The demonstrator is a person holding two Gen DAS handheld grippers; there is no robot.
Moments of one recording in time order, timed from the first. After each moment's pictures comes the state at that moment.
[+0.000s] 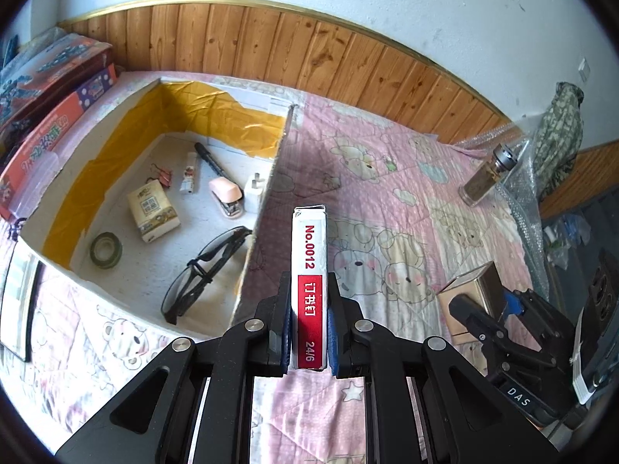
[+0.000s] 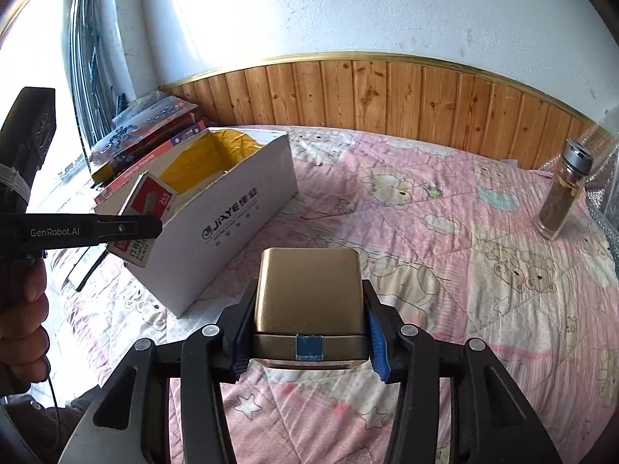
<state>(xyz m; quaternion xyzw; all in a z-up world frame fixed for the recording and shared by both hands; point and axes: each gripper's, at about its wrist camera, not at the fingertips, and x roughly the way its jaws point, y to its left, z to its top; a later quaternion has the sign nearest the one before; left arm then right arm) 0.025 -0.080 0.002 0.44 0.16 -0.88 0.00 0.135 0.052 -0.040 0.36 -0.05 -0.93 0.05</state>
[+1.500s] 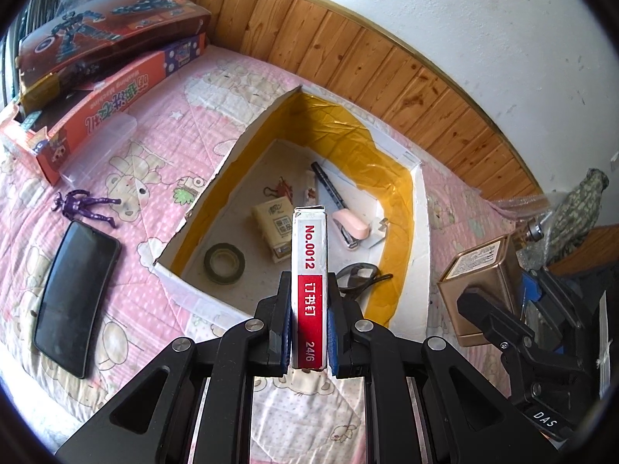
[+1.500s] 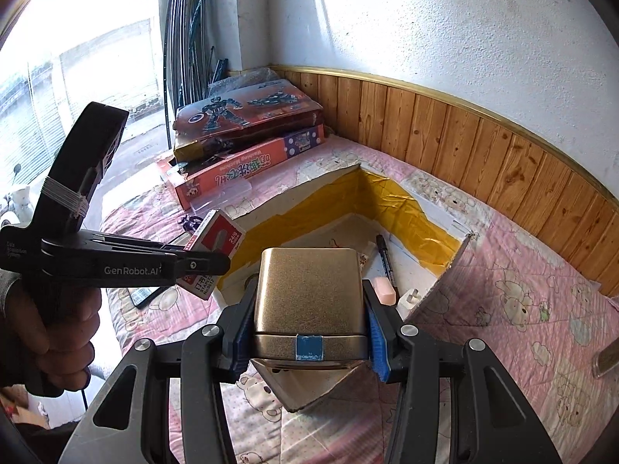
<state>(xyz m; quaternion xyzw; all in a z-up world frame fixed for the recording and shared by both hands) 0.039 -0.253 -0.005 0.45 0.25 -0.86 0.05 0.026 -0.129 0.017 0.36 0.05 -0.91 0.20</state>
